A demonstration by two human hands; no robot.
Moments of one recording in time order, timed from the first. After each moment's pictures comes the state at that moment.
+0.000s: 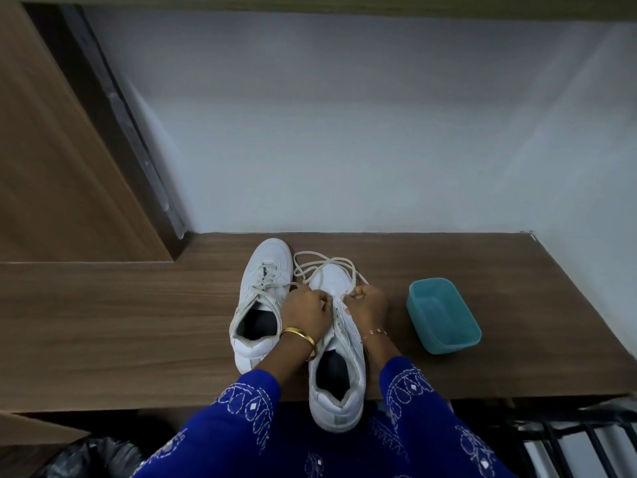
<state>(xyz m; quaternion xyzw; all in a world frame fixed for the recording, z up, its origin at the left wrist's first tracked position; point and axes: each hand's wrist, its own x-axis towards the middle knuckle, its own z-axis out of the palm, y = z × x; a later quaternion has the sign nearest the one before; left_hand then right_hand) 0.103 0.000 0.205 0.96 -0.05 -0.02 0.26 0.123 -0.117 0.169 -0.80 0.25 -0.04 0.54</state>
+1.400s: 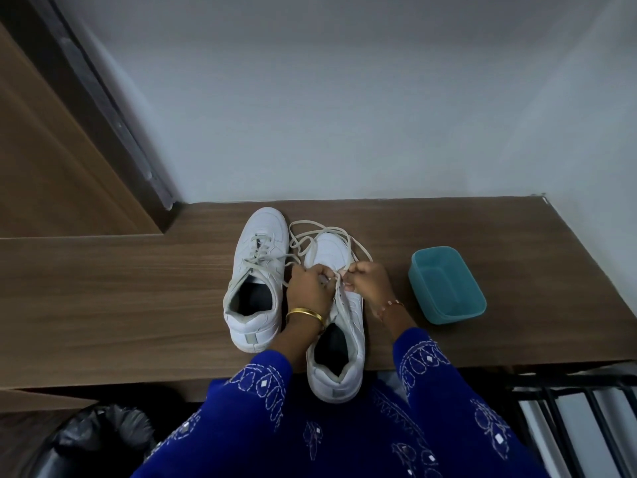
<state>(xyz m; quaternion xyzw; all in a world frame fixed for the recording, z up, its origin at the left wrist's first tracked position) 0.105 -0.018 0.178 0.92 0.05 -0.05 0.38 0.120 -0.132 0.168 -0.71 0.18 0.09 0.68</state>
